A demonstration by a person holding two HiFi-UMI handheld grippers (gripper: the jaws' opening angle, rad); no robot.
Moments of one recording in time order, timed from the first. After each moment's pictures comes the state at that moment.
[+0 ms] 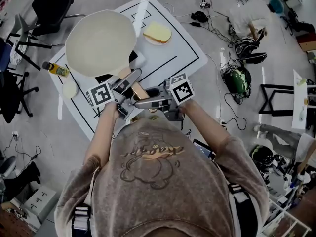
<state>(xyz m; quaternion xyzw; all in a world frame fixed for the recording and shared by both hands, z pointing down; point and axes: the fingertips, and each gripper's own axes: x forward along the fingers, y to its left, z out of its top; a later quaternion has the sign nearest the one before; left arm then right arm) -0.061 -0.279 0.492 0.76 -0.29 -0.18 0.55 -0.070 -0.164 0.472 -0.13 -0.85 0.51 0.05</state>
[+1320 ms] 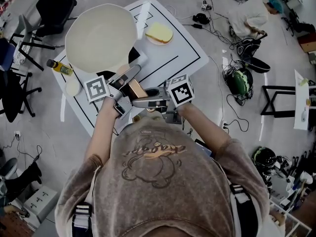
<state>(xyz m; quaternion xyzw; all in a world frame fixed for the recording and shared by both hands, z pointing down) -0.056 -0.270 0.455 0.72 -0.24 -0.22 0.61 -0.080 -0.159 0.457 -0.08 -0.85 0.51 0.04</state>
